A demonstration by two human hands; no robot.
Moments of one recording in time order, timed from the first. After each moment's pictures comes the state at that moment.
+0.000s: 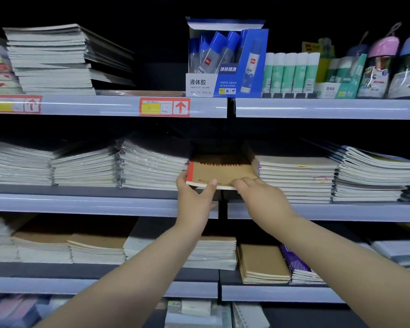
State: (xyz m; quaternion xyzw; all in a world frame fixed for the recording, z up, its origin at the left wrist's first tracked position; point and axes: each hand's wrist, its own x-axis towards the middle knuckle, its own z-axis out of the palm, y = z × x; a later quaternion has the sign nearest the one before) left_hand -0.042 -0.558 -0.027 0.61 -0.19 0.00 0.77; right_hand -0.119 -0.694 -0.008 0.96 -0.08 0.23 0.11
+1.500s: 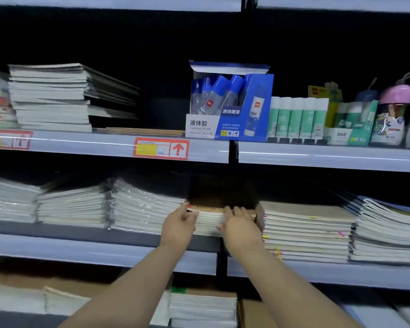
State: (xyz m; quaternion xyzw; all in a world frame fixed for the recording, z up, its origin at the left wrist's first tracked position) left_hand 0.065 -0.584 -0.024 0.76 -0.18 0.05 0.62; right_hand -0.007 -0.713 -0.008 0.97 -0.20 0.16 -0.03
